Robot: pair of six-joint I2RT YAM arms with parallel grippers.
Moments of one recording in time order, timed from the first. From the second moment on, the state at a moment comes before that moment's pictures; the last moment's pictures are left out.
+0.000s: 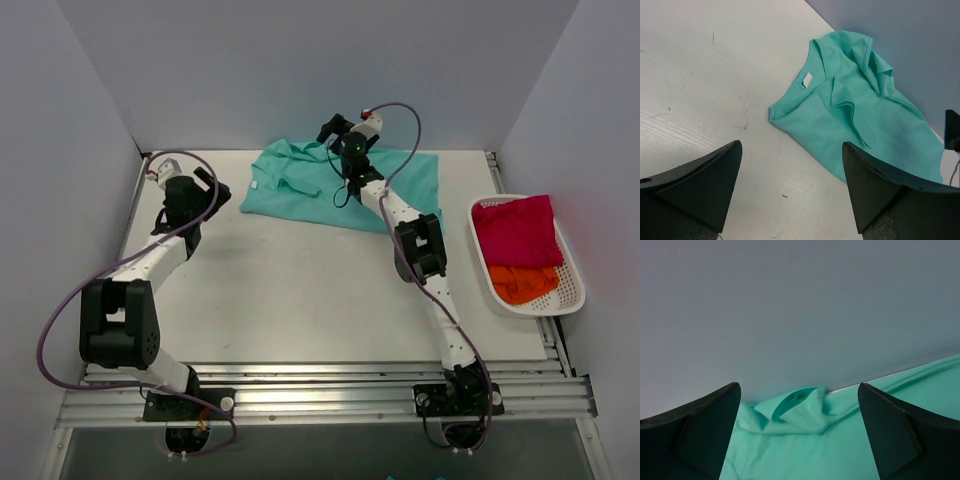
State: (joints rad) left arm -0.08 1.57 1.00 0.17 -0.12 -0.75; right arm 0.42 2.69 2.35 0.29 0.34 0.61
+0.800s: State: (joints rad) left arm -0.16 1.97 1.23 0.16 -0.03 -0.79; right arm 0.46 1.80 1.04 0.50 0.43 0.72
